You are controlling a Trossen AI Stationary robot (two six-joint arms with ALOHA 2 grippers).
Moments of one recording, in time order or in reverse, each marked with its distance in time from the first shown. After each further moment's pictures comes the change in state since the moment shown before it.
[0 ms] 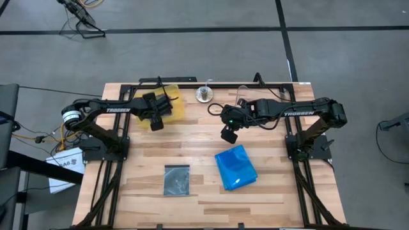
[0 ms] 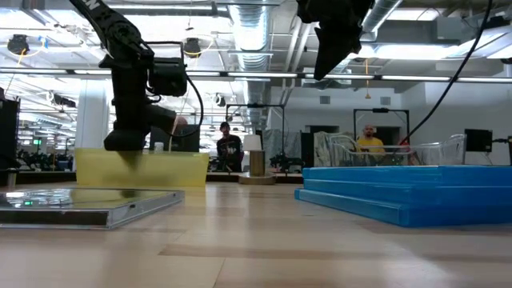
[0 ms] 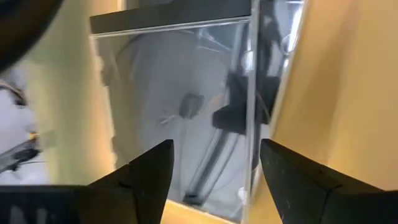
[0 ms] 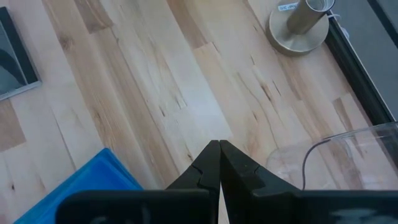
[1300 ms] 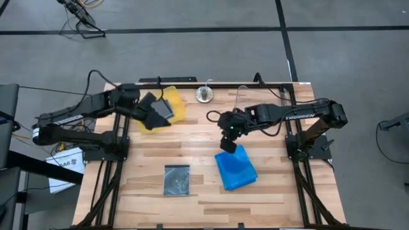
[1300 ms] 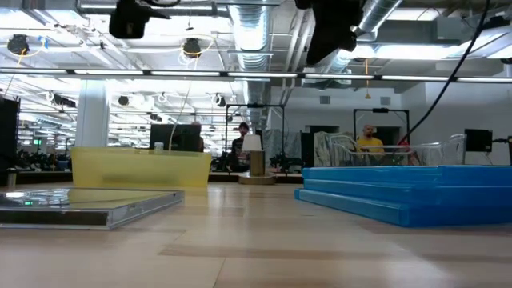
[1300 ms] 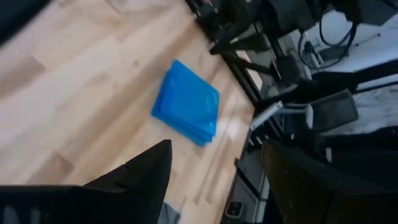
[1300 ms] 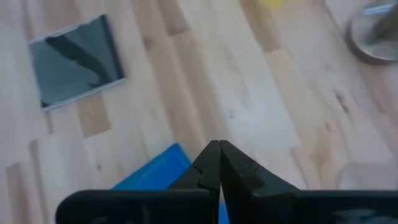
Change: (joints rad) left arm -0.253 -0.532 0.307 -0.027 0.790 -1.092; right arm 0.082 0.000 0.000 0.082 -0.167 0.028
